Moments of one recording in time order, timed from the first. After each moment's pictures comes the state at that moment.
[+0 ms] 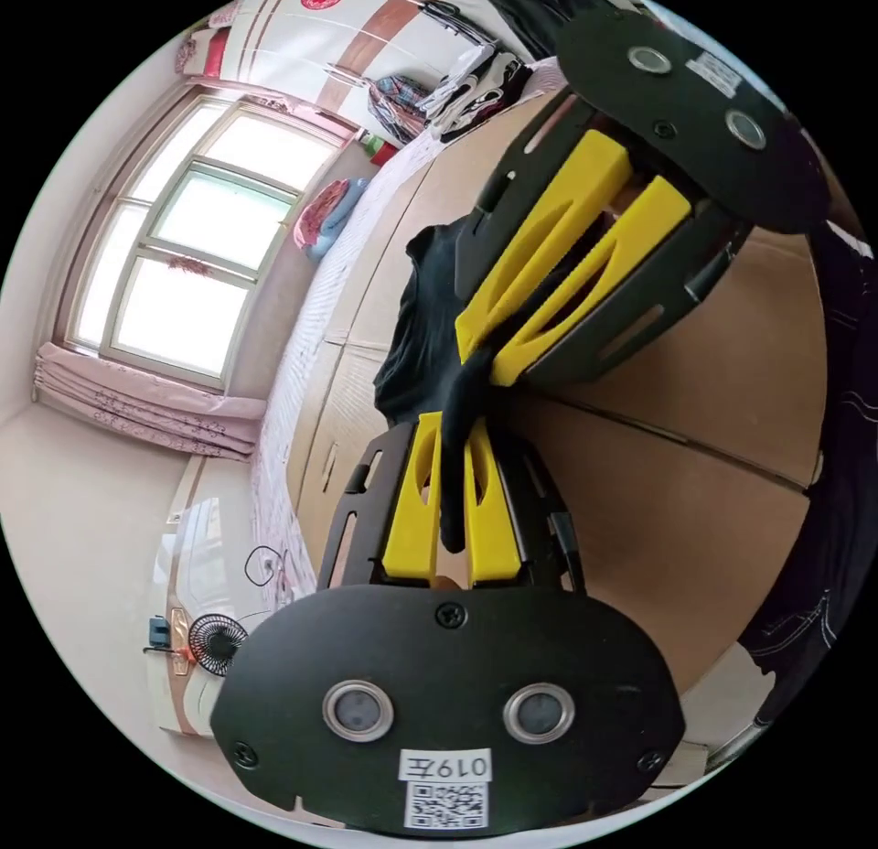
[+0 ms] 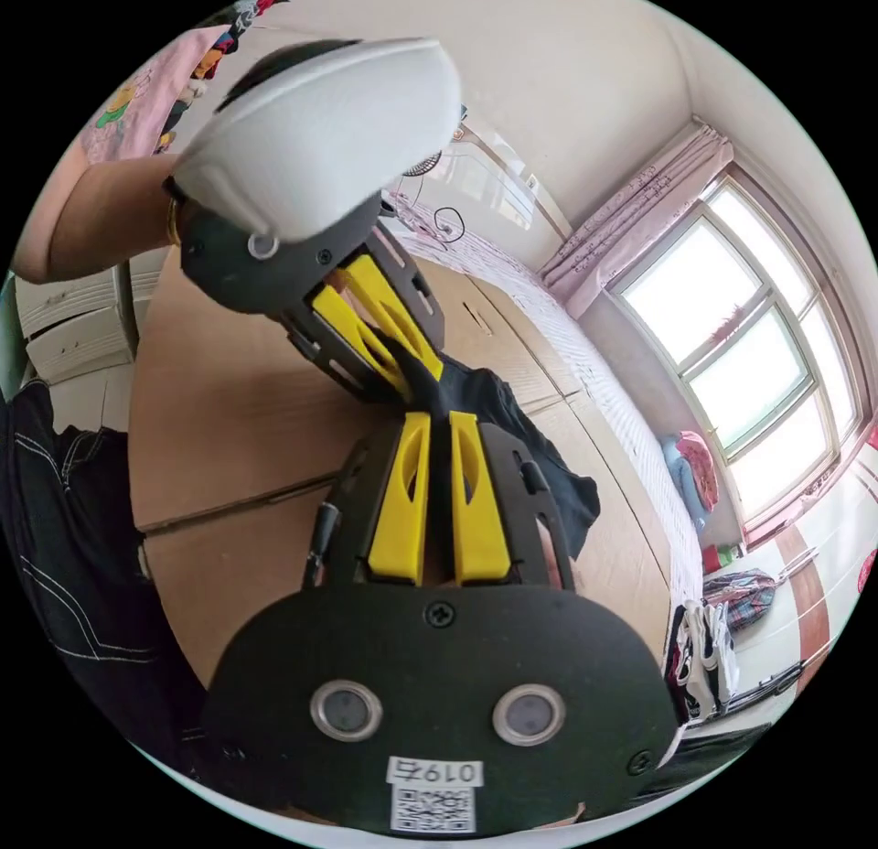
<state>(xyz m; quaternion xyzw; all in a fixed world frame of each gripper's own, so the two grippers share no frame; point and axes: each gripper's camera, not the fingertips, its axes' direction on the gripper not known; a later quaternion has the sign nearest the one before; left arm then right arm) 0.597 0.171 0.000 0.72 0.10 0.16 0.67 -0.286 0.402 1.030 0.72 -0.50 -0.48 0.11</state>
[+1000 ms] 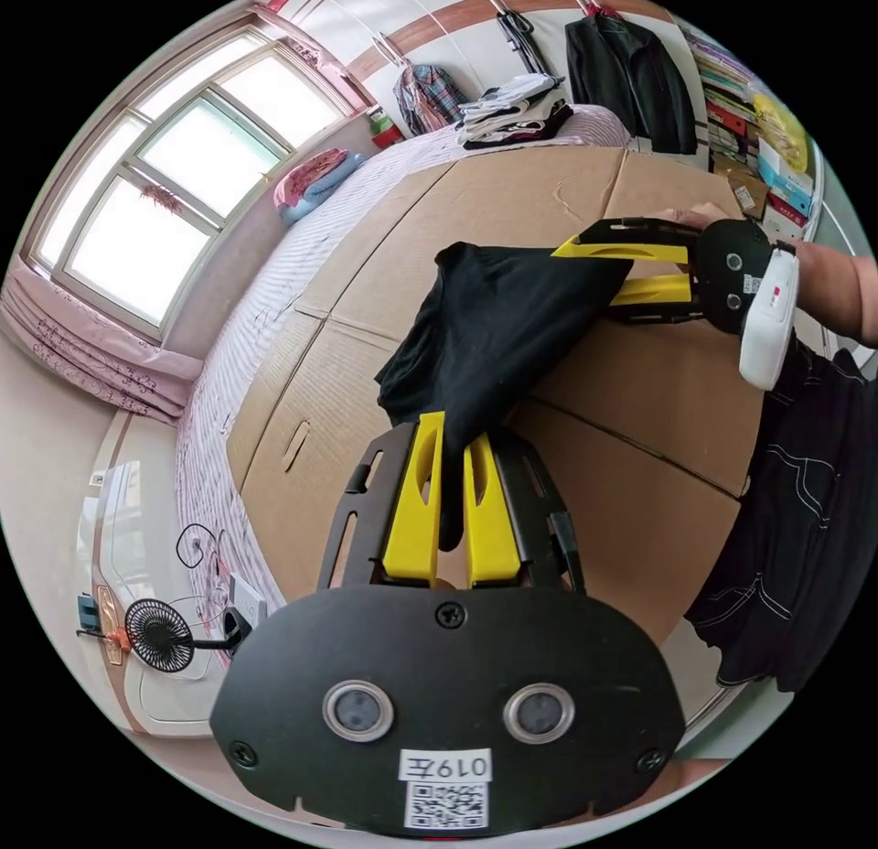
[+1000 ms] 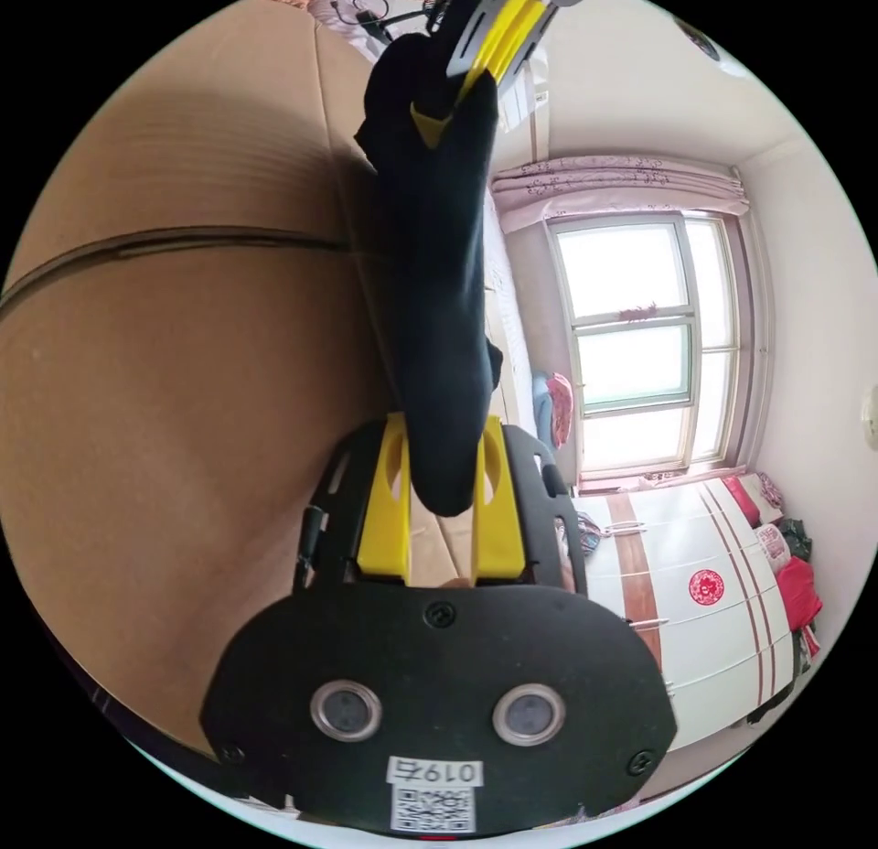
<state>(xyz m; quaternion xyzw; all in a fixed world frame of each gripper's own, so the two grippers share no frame) 0.460 0.089 0.005 0.67 0.26 0.21 0.66 -0.370 0.473 1.048 0.83 -0.26 -0.40 0.31</state>
